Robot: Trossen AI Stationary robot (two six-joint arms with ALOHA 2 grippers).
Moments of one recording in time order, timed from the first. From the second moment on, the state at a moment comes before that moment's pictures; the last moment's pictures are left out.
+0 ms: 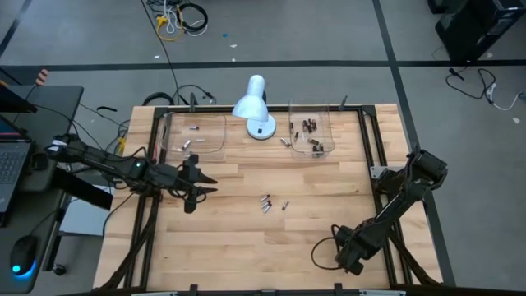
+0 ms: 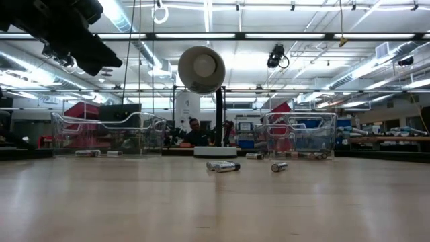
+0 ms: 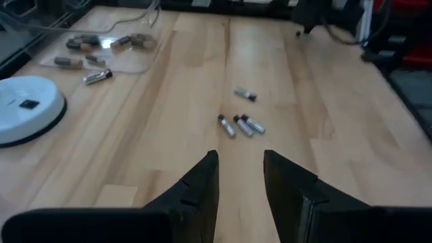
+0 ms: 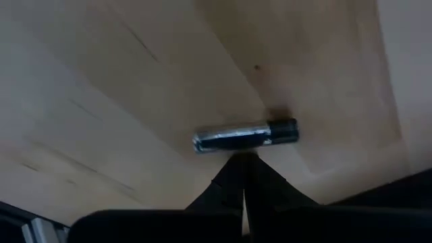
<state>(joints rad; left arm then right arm) -0.29 0.69 0.42 -0.18 -0.28 -0.23 0.88 1.74 0.91 -0.80 -0.38 1.50</state>
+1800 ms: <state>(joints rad) -0.30 0.69 0.42 0.03 -0.29 0.06 0.53 1.63 0.89 -0.85 0.11 0.44</state>
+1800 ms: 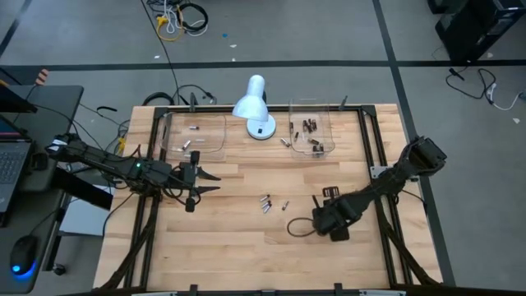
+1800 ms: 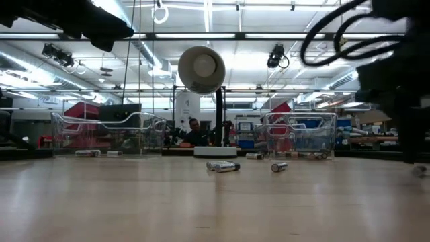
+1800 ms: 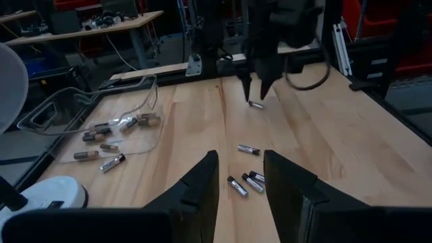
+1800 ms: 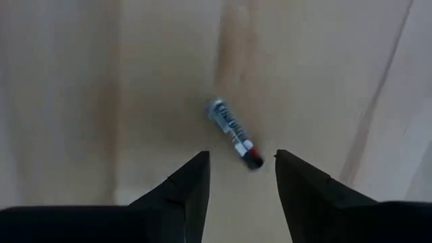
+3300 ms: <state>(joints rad) -0.27 1.15 0.42 0.75 -0.35 0.20 0.21 1.62 0.93 0.43 0.43 -0.17</state>
